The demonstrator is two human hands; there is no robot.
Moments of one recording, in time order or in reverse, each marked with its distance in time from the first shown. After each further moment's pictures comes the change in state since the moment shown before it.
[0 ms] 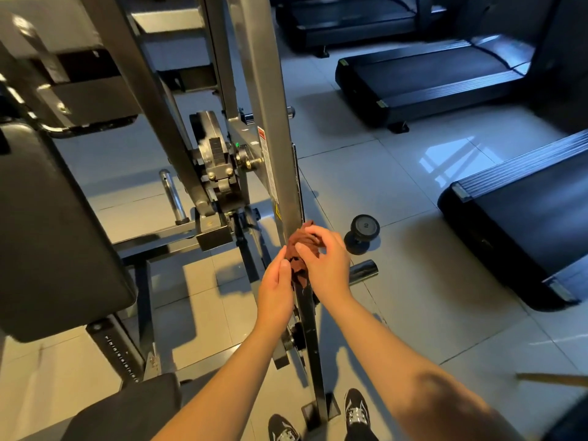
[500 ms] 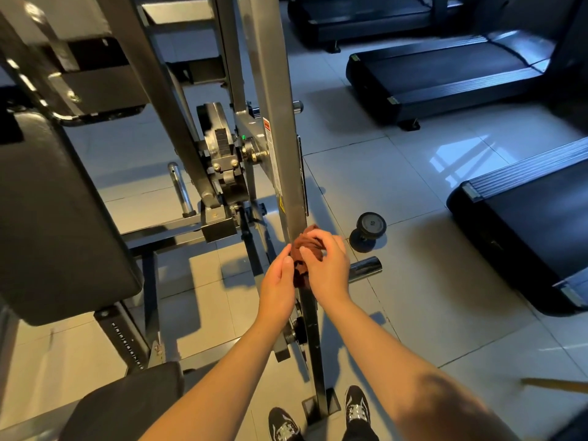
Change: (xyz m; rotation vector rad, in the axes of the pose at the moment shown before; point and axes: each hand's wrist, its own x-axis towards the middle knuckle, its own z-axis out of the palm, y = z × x) left_hand -0.002 -0.012 0.000 0.040 0.000 -0.014; right_hand -0.010 0.011 0.005 -0.043 0.006 0.012
